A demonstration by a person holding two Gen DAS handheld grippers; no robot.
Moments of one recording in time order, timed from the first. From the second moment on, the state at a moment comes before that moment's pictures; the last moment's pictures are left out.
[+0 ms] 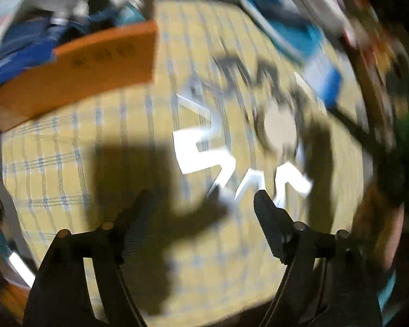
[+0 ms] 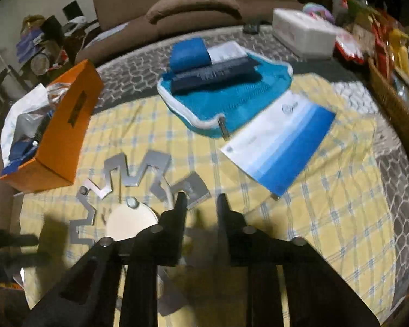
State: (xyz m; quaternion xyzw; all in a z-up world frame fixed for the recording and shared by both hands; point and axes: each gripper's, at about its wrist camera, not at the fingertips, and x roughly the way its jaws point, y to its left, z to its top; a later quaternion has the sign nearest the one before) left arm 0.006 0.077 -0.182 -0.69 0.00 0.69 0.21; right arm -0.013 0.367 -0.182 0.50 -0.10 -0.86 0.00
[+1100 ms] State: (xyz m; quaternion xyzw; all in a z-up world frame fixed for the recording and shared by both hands) left arm -0.021 0.090 -0.238 -0.67 -0.04 0.73 0.10; right arm -0.008 0.337 -0.191 0.52 -0.06 -0.85 0.04
